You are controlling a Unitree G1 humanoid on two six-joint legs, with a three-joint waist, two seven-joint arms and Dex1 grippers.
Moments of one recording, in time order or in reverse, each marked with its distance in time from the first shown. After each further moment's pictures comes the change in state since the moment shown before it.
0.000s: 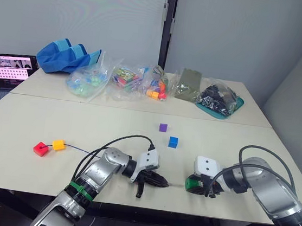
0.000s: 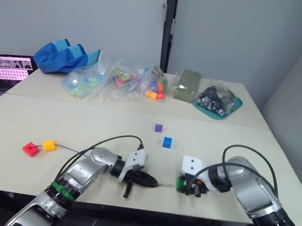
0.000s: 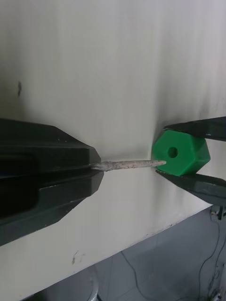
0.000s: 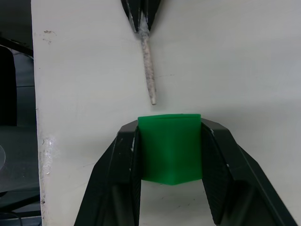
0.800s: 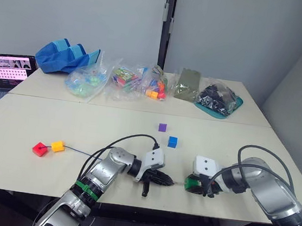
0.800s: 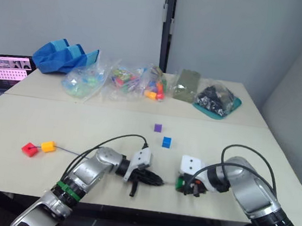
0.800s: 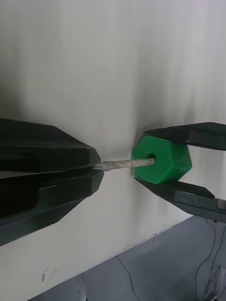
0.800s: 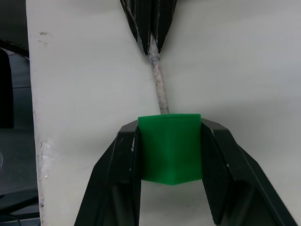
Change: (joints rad) left arm -0.020 -0.051 -0.003 0.016 0.015 0.007 0.027; right arm 0.000 0.023 0.004 -0.034 -0.016 0.037 -0.028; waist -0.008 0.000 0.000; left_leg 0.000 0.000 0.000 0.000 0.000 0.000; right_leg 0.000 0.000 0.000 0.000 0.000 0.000
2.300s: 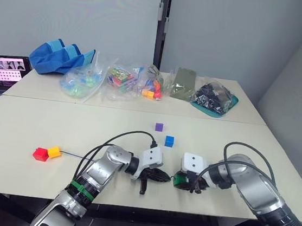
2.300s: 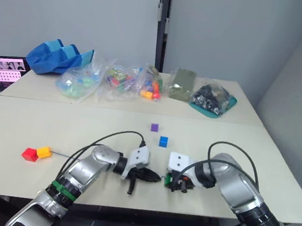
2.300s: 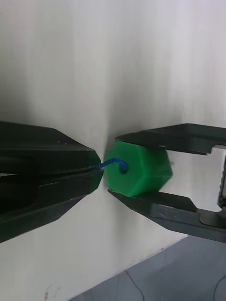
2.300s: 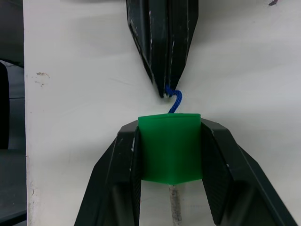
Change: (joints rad) left arm 0.010 0.059 -0.009 -0.064 0.020 -0.001 0.046; right arm -0.067 0.098 0.054 0.021 -0.033 0.016 0.002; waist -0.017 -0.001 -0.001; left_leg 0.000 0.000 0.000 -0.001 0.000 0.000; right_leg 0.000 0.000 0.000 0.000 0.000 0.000
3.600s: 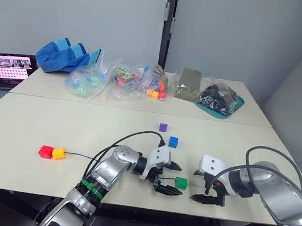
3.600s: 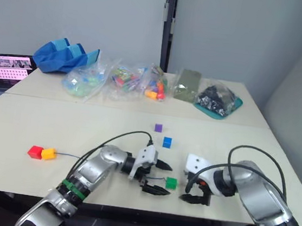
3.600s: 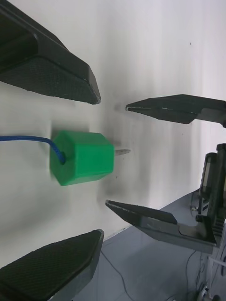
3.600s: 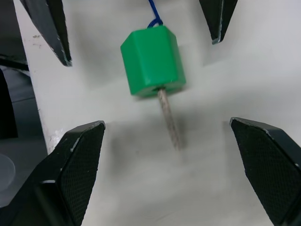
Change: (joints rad) left arm -0.051 -0.100 -0.002 0.120 -0.041 -0.098 -0.054; right arm 0.177 -0.172 -0.163 -0.178 0.109 0.190 -0.070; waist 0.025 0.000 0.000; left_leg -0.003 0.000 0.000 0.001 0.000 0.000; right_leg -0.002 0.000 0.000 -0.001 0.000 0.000
